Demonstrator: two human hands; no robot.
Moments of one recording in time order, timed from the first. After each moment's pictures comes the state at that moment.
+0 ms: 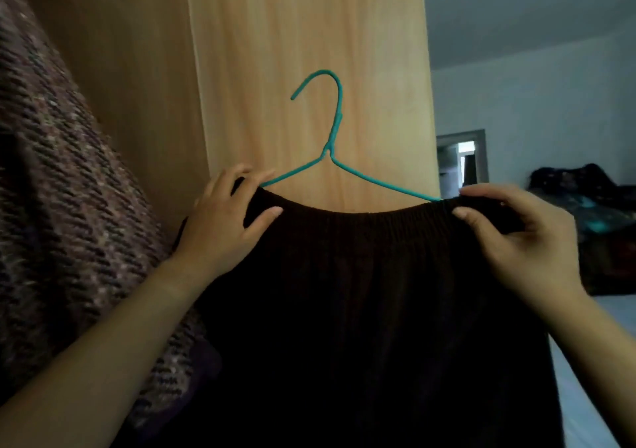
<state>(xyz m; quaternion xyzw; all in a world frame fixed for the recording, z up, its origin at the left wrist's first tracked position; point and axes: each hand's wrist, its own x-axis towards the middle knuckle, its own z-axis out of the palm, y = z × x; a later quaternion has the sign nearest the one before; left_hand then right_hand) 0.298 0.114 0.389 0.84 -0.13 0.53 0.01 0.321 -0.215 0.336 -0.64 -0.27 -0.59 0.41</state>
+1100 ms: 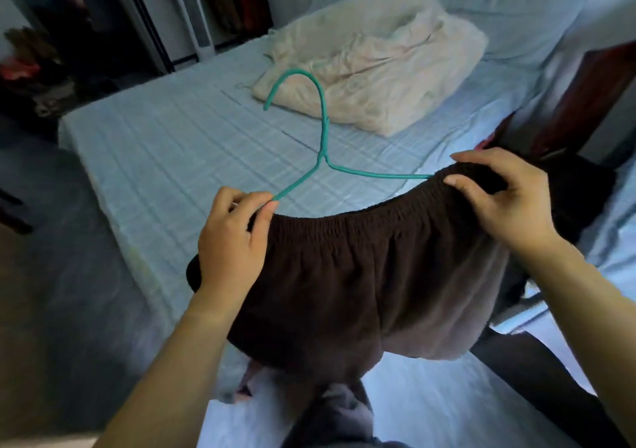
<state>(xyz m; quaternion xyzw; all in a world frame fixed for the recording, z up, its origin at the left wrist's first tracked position) 0.319 -0.609 -0.007 0.81 -0.38 0.20 0.40 0.125 -0.872 0.015 -0.85 0.15 -0.44 0.24</state>
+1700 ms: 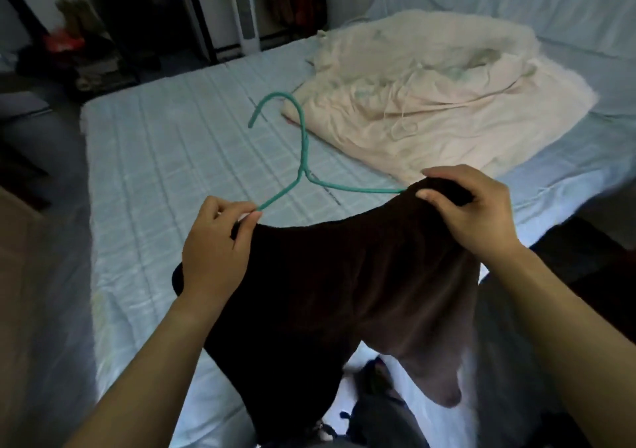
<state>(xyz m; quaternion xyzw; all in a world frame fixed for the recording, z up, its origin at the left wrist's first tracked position) 0.540 -0.807 -0.025 0.87 -0.26 0.17 0.37 0.401 -1.100 -0.006 -0.87 0.10 -0.38 0.31</state>
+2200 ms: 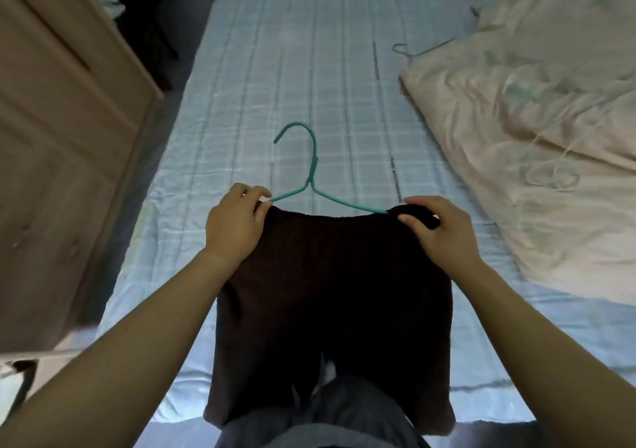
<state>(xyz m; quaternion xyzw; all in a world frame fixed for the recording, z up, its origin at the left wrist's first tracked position) 0.677 -0.863 -0.121 0.98 -0.02 0.05 0.18 0.653 -1.184 -0.133 -0.91 0.00 -0.08 0.41</state>
